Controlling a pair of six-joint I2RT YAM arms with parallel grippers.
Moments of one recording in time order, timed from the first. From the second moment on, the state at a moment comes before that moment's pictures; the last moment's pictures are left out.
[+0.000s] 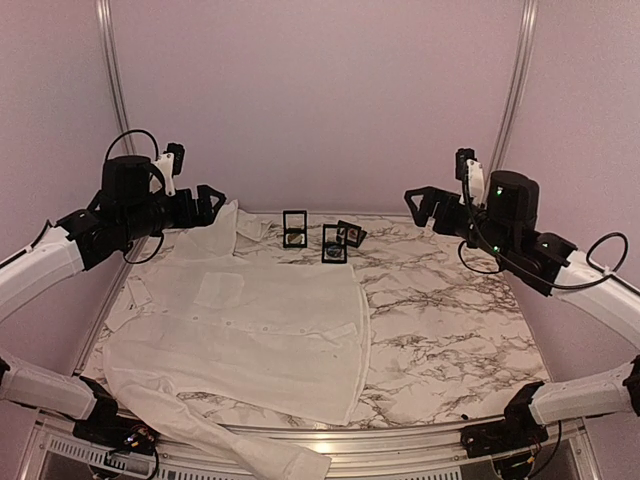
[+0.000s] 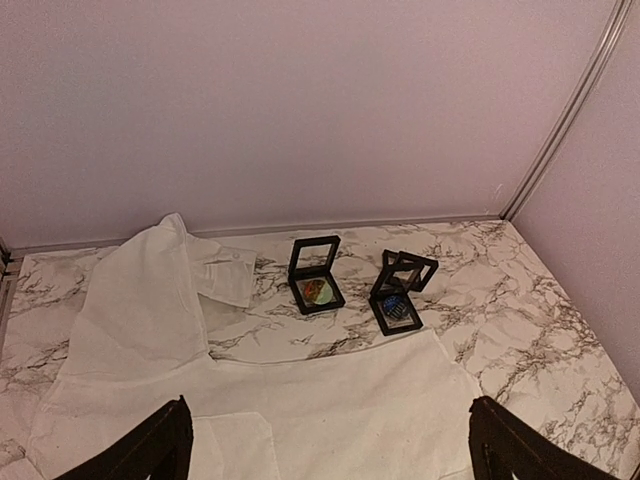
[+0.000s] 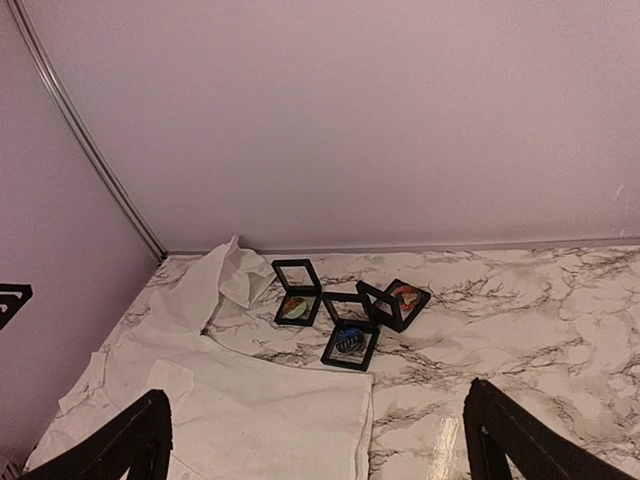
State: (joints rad) left arm -0.51 1.19 1.09 -0.20 -0.07 -0.30; right arm 0.58 1.09 0.98 -0.07 0.14 0.38
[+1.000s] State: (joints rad) left arm -0.51 1.21 1.12 -0.20 -0.09 -0.28; right arm 0.58 1.06 0.98 -0.07 0.16 0.38
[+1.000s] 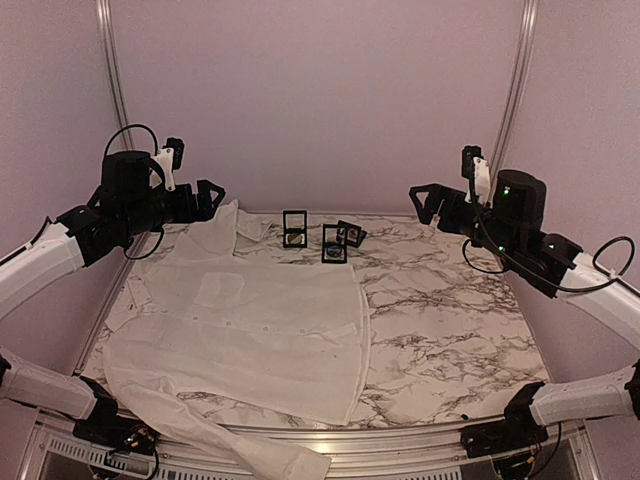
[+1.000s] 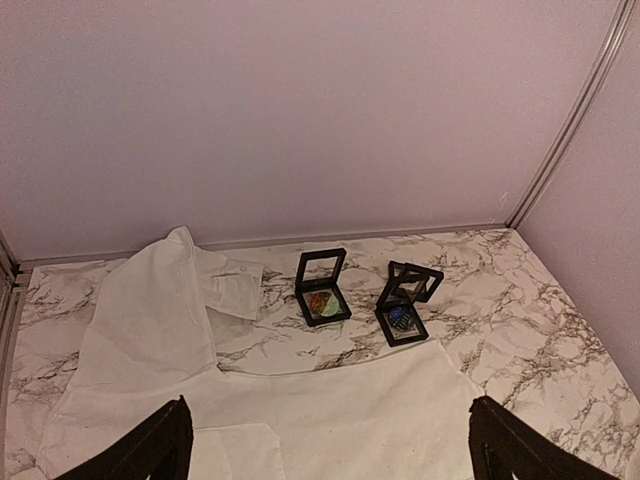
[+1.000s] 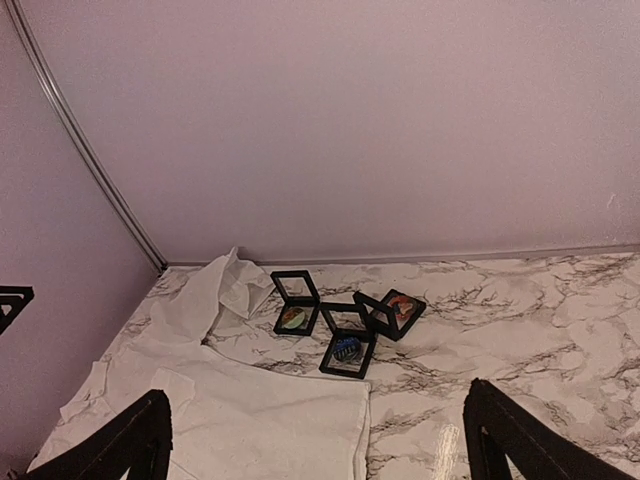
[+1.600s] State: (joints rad) left arm -0.51 1.21 1.12 -0.20 -0.10 -0.28; right arm 0.58 1.06 0.98 -0.08 0.16 0.38
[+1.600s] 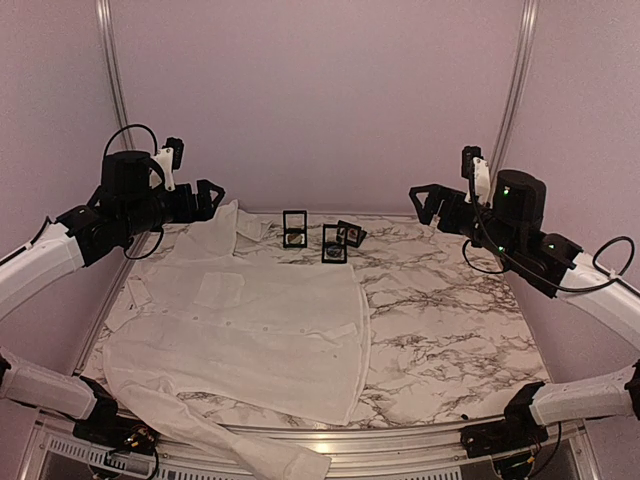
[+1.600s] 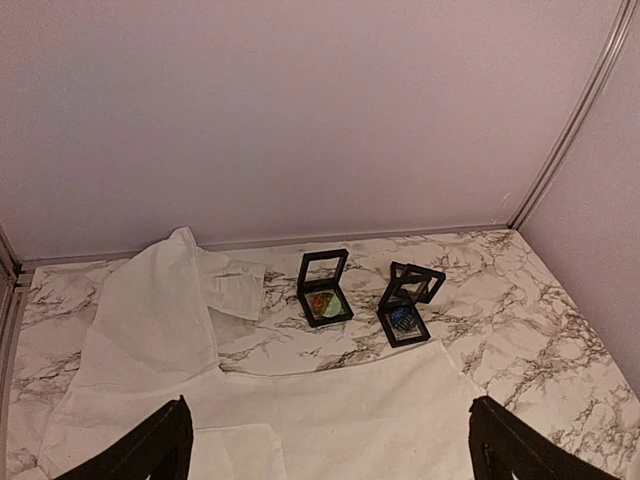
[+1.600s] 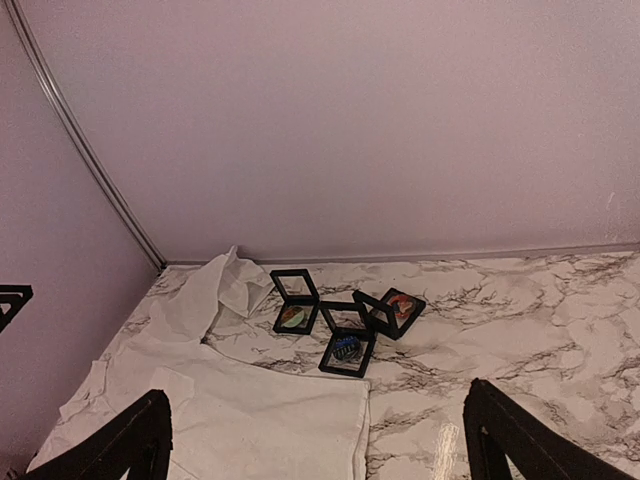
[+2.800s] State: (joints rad) left arm -0.51 1.21 1.12 -0.20 -0.09 -0.27; right arm 0.58 1.06 0.98 -0.08 0.16 0.38
